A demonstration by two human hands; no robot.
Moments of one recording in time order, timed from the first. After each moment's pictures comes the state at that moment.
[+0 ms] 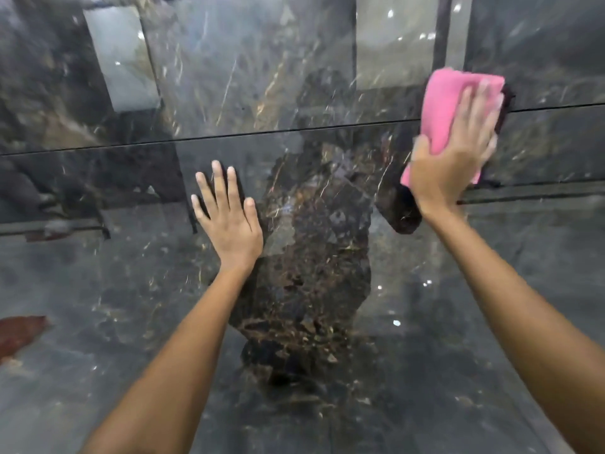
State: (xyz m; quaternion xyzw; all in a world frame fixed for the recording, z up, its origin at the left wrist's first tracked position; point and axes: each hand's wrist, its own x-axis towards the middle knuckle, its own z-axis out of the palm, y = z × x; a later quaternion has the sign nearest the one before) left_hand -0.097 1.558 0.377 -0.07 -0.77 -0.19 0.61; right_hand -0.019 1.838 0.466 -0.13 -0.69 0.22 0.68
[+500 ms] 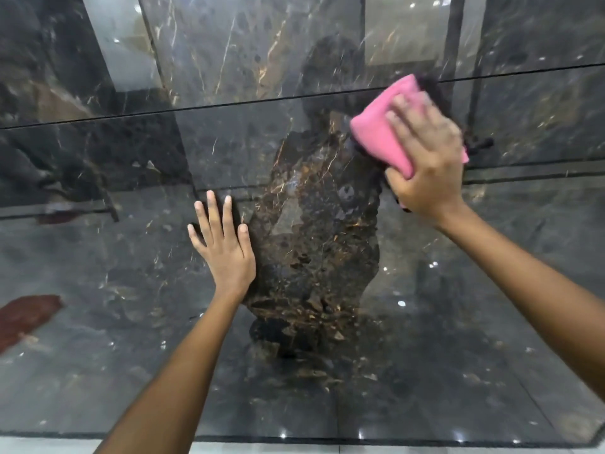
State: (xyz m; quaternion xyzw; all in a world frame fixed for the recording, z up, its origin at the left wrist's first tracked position) left_hand -0.082 1.532 0.301 -0.07 -0.80 -0.24 0.55; right_hand -0.024 1.843 0.422 0.16 -0.73 0.00 0.66
